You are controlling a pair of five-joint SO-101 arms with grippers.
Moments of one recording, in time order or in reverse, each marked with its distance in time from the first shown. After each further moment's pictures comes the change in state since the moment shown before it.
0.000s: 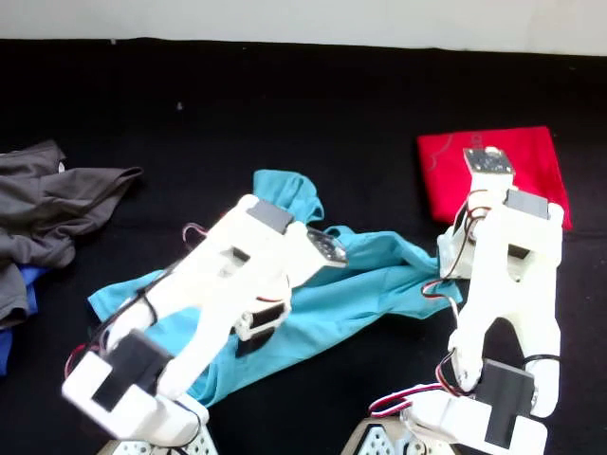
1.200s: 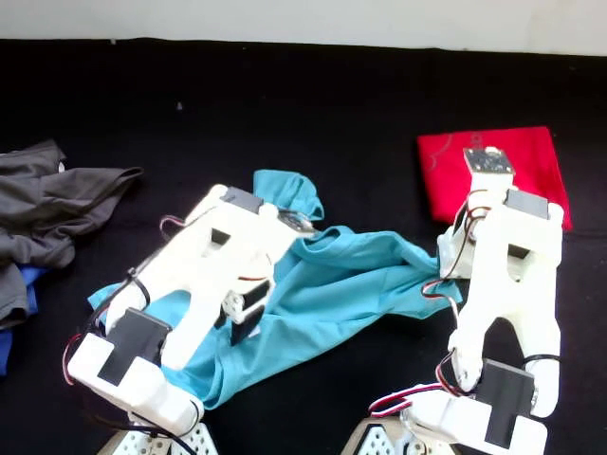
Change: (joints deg) left arm -8.9 7.1 0.0 -9.1 5.3; right arm 0.0 0.0 0.0 0.0 0.0
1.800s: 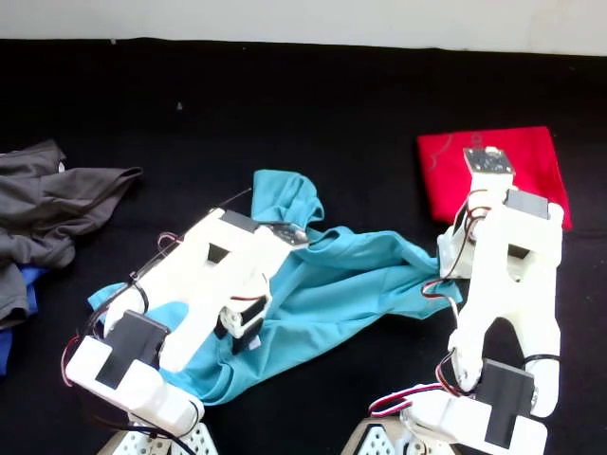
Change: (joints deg) left arm 0.1 -0.3 10.6 -9.8 0.1; right arm 0.0 0.0 0.0 0.0 0.0
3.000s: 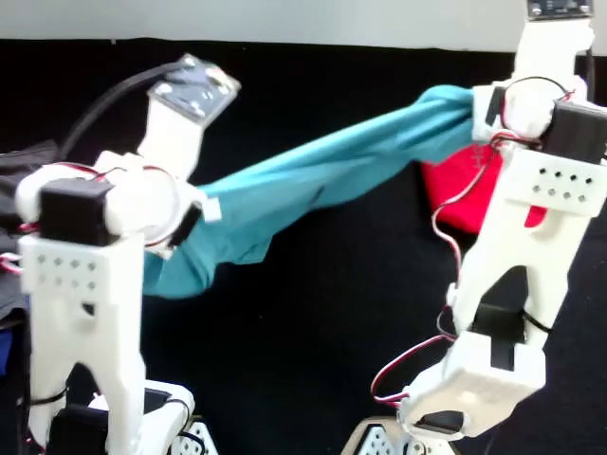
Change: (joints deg) left arm -15.0 -30.2 -41.9 24.8 0.0; right arm -6.4 19.4 -77.8 19.5 -3.1
